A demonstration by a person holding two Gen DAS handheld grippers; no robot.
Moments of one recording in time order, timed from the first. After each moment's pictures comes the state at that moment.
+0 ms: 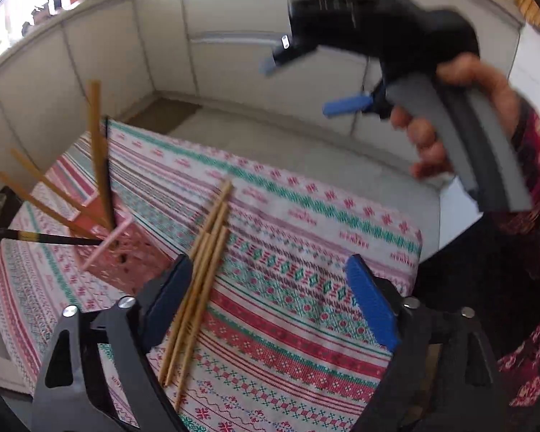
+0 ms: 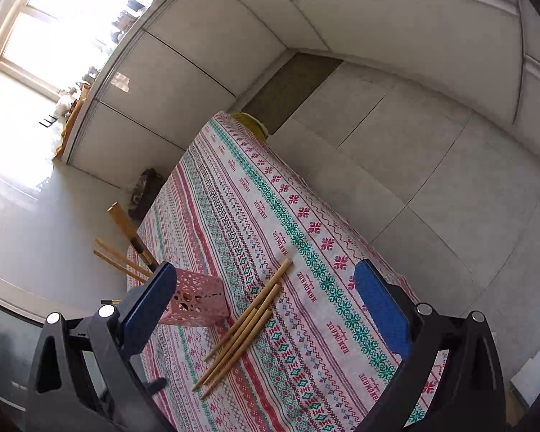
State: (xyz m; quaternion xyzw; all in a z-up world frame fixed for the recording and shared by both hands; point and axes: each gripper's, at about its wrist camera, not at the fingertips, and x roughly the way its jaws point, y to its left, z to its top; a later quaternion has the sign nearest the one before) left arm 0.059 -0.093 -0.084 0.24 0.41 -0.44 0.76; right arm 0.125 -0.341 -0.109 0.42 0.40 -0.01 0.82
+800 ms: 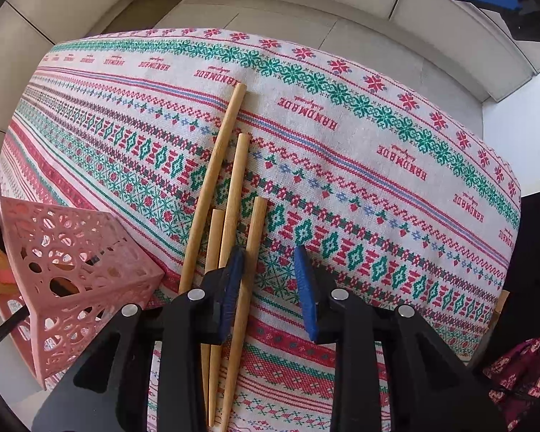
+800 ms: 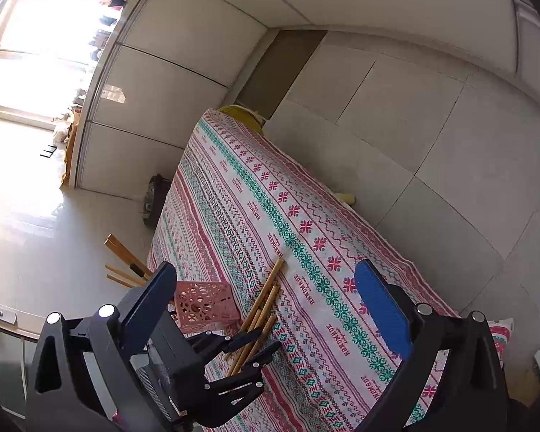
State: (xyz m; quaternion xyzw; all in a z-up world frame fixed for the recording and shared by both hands) left arm 0.175 -0.161 -0.200 0.36 0.57 -0.36 0.65; right arm 0.136 -0.381 -0.135 0.50 0.41 0.01 0.76
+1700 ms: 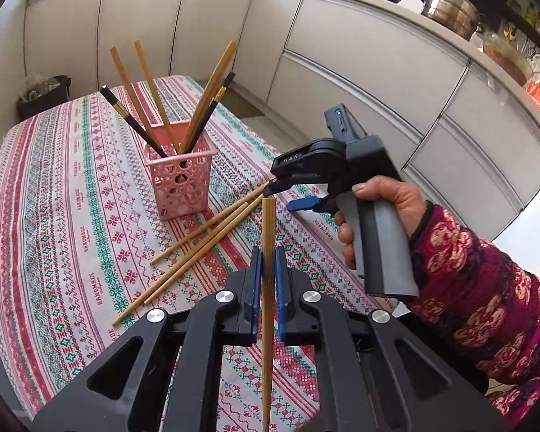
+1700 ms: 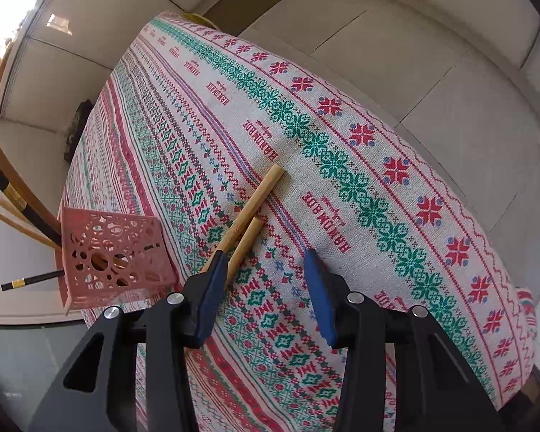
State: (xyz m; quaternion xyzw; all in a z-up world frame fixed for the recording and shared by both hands) left arm 0.054 -0.005 -0.075 0.01 0.42 -0.32 0.85; right arm 0.195 -0.254 -0.212 0.39 0.56 -0.05 0.73
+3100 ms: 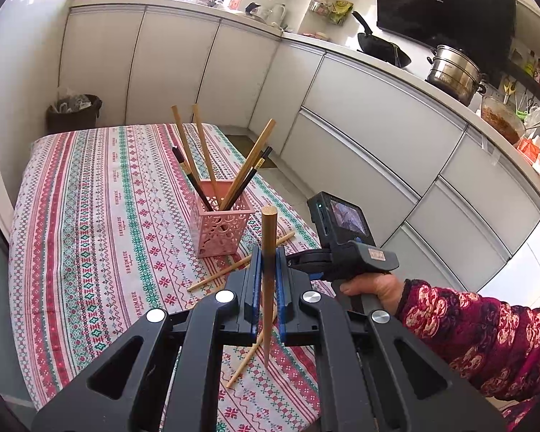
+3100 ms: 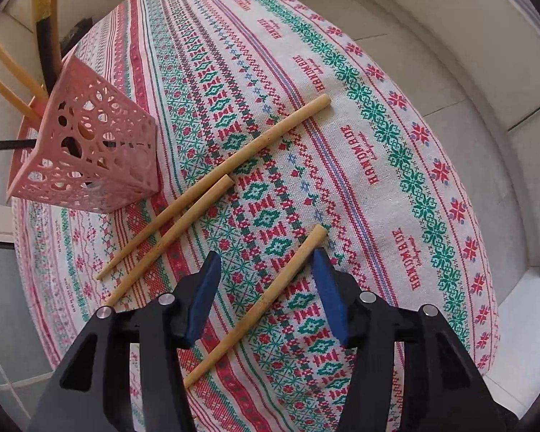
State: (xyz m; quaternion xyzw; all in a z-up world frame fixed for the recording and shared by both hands) left arm 0.033 0.053 -0.022 -0.07 0.35 -0.29 0.89; right arm 0.174 -0.172 -0.200 0.17 0.62 -0.07 0.76
